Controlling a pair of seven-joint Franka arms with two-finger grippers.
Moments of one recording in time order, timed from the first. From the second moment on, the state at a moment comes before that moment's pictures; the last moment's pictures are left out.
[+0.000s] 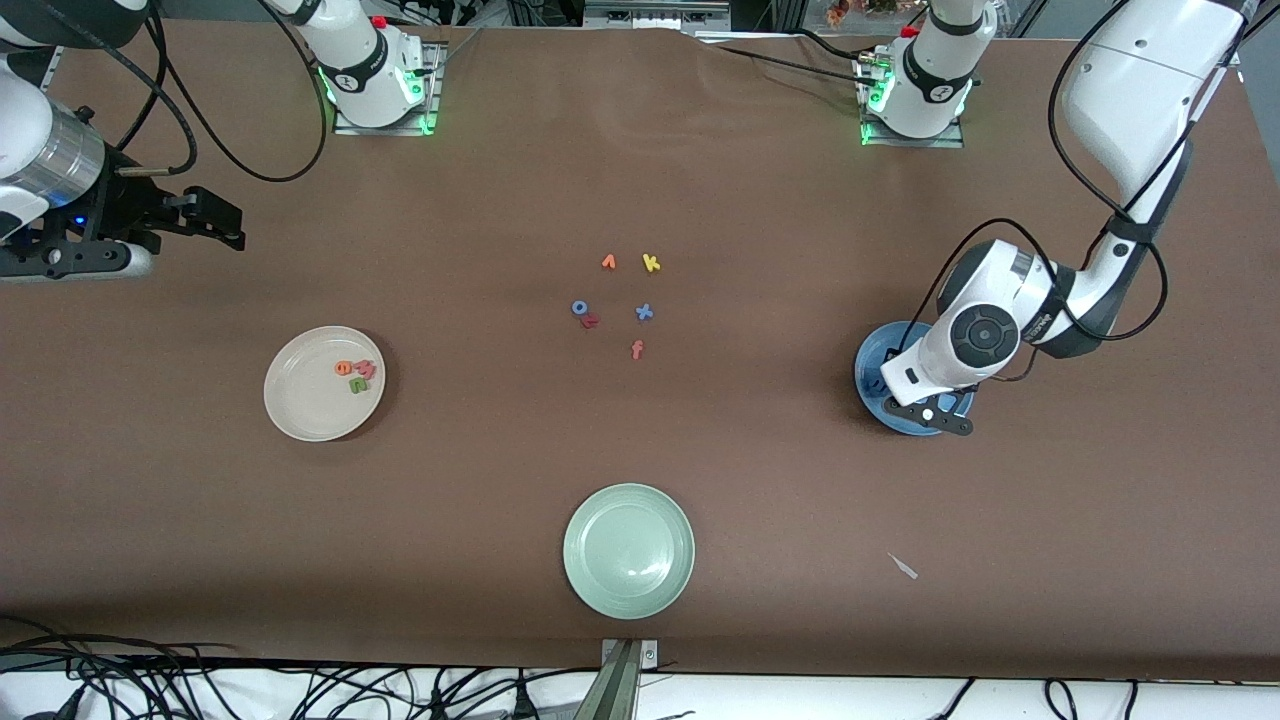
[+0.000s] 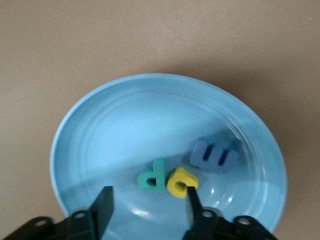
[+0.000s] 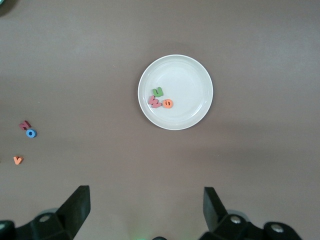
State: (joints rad) left arm 0.26 0.55 -0.47 -1.93 0.50 2.15 -0.18; right arm 0.10 0.02 -0.01 -1.65 0.00 1.58 0.03
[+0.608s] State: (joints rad) left arm 0.25 0.36 -0.65 -1.74 0.31 1.60 -0.18; right arm 0.10 0.02 -0.01 -1.65 0.00 1.58 0.03
